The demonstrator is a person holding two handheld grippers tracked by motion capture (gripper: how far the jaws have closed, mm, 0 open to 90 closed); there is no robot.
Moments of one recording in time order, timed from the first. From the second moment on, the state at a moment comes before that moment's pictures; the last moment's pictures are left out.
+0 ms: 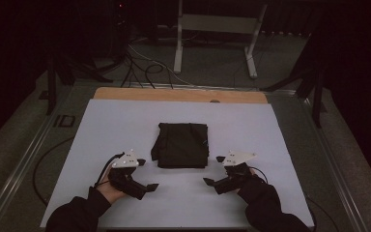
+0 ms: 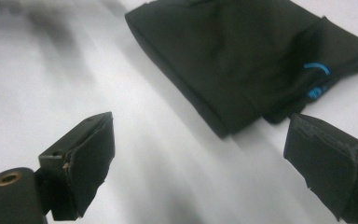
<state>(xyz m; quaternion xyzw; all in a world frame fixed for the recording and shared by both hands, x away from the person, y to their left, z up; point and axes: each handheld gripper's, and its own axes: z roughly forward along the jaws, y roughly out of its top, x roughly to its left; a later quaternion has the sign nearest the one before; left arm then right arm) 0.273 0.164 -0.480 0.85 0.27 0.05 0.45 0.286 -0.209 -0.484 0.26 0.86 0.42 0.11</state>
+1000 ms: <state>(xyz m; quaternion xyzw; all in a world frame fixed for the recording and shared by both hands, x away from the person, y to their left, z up) 0.239 0.237 -0.490 0.84 0.33 0.05 0.43 0.241 -0.297 -0.493 0.33 0.85 0.40 0.14</state>
